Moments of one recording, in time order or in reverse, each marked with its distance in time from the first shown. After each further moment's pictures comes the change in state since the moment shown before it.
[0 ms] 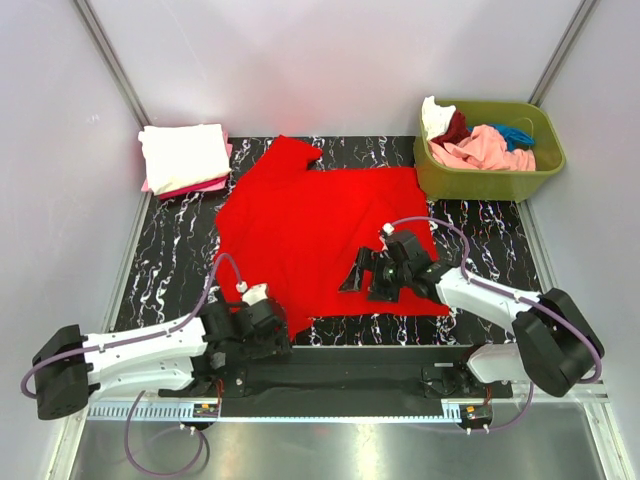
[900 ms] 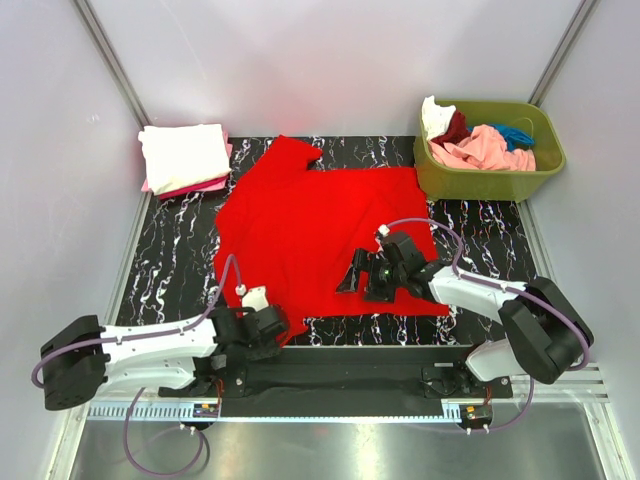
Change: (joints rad) left arm -0.024 0.097 -0.061 0.080 -0.113 -0.060; right arm 0.010 0.078 -0.014 0.098 -0.003 0.001
